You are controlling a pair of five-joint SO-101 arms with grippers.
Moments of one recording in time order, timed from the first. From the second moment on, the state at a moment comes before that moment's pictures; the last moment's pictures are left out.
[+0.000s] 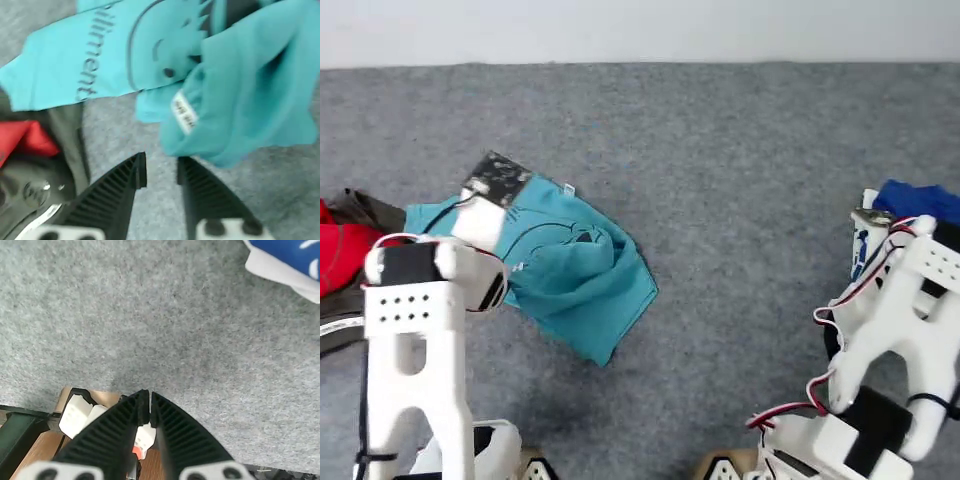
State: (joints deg) left arm -10.2 -31.6 32.4 85.2 -24.3; right arm 30.4 -6.9 19.1 100.5 32.9
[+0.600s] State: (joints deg) left arm 24.1 -37.7 28.3 98.4 -19.5; right arm 30.4 -6.9 19.1 100.5 32.9
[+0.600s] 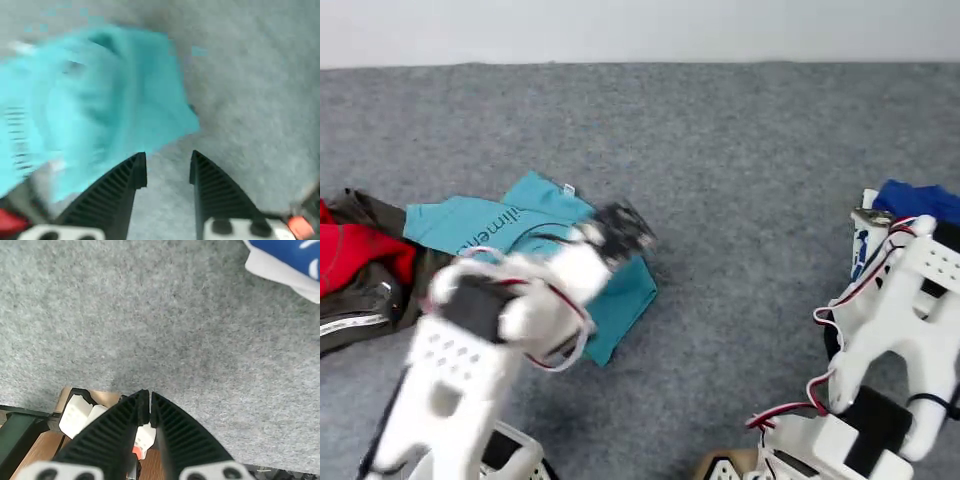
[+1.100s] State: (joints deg) left arm 26.9 -11.2 38.4 80.5 -19.0; right arm 30.4 -6.9 19.1 100.5 32.9
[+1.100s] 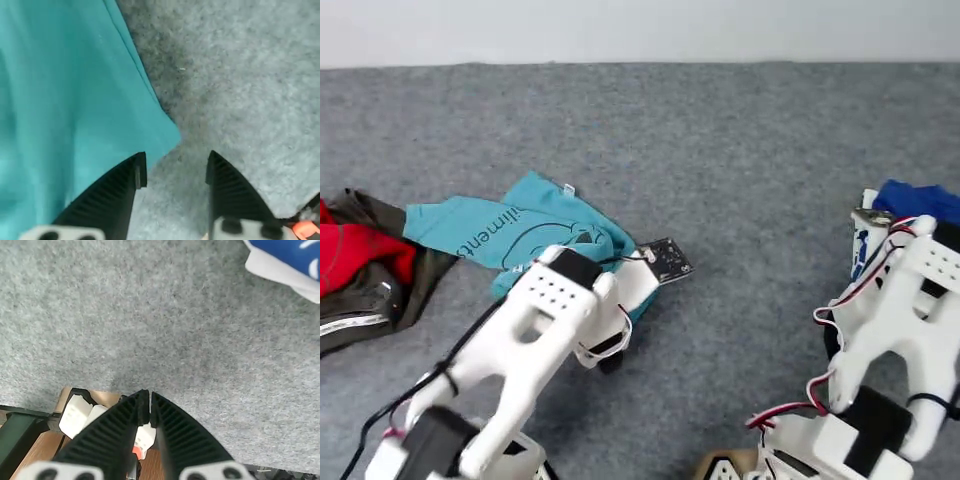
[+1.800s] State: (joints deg) left arm 27.2 3.4 37.8 70.2 -16.8; right arm 30.6 -6.9 19.1 100.5 32.9
